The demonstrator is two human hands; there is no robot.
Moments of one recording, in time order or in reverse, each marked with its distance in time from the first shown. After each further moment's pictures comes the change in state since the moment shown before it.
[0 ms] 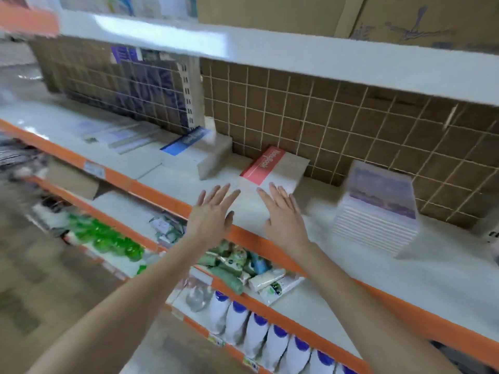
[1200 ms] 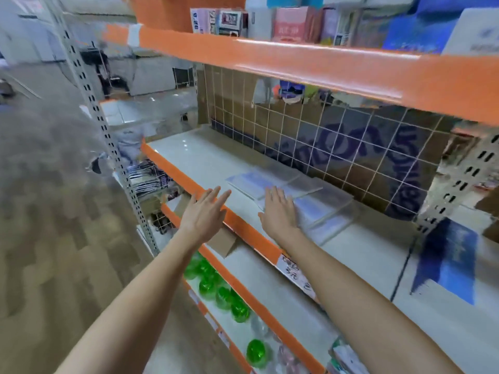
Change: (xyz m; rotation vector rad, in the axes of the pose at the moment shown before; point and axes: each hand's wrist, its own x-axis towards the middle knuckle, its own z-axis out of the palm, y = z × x) left_hand 0.113 -0.633 -0.049 0.232 -0.061 -0.315; right_hand 0.479 -0.436 0.272 -0.243 -0.139 -0.166
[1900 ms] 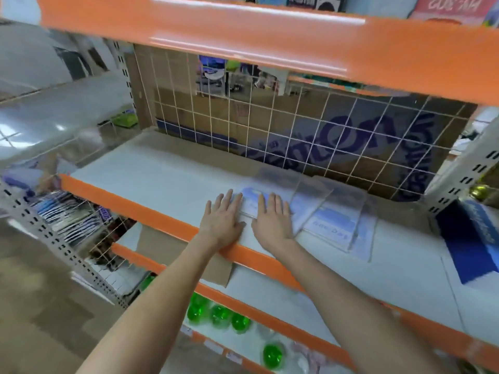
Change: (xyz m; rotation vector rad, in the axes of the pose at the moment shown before) left_hand 0.157 -0.056 0.079 -0.261 -0.275 0.352; right_hand 0.103 -0.060 0.044 -0.041 -0.097 0.387
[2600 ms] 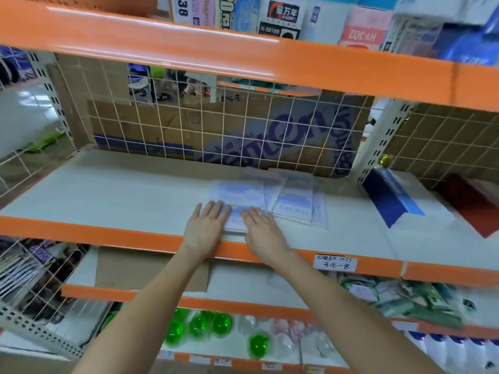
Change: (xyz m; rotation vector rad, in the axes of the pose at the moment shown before) left_hand -0.019 0.002 -0.003 0.325 0.201 0.393; right_hand -0.076 0.000 -0.022 0.056 -0.025 0.078
